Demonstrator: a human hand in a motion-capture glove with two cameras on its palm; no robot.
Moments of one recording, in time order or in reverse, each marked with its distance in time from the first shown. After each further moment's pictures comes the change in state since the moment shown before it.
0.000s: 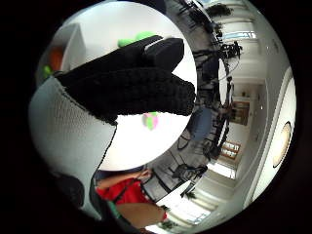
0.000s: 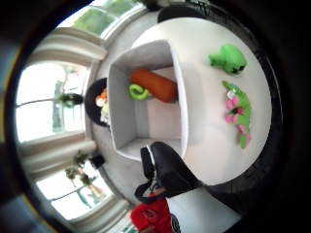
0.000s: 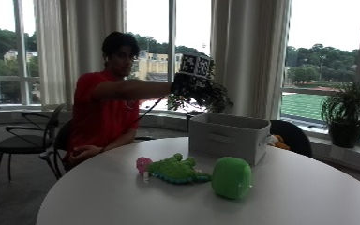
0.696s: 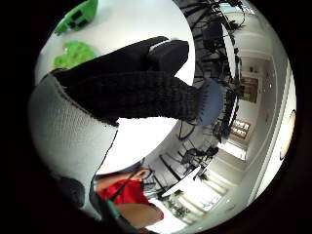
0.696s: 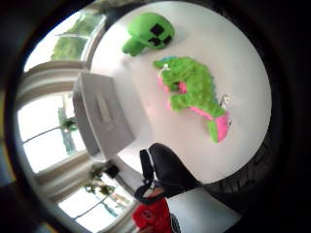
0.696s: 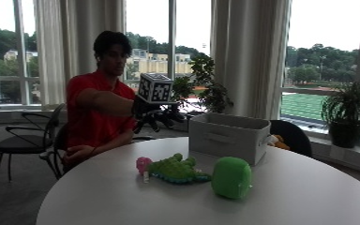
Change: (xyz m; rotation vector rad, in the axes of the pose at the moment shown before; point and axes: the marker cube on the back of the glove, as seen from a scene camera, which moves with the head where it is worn) arm 0.186 0.021 0.107 -0.112 -0.092 0.218
